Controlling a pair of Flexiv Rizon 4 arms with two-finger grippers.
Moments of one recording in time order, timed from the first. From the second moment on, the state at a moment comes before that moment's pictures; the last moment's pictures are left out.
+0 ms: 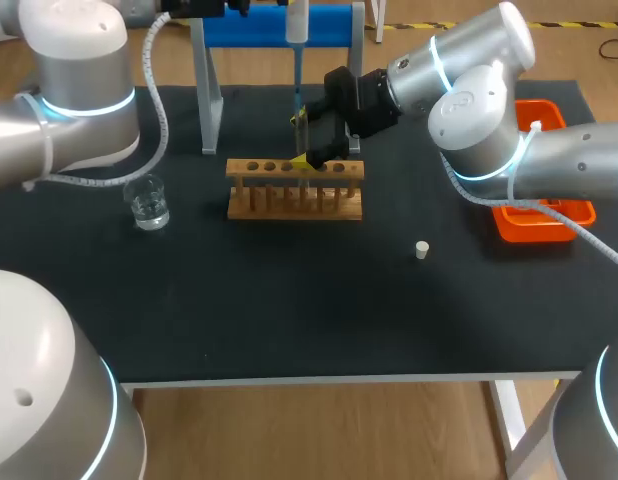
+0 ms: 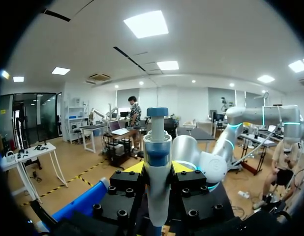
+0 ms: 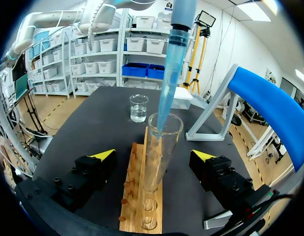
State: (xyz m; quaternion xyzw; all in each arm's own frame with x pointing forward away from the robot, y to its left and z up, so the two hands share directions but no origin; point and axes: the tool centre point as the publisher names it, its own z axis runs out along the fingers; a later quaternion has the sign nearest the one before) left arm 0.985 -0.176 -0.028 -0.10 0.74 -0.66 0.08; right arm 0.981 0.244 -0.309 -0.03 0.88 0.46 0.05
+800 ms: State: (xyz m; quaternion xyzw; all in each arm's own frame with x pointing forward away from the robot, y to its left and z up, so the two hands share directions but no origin) left arm 0.984 -0.176 -0.030 -0.10 0.72 -0.68 0.08; right arm 0.981 0.244 -0.309 -0.03 0.88 0.46 0.05
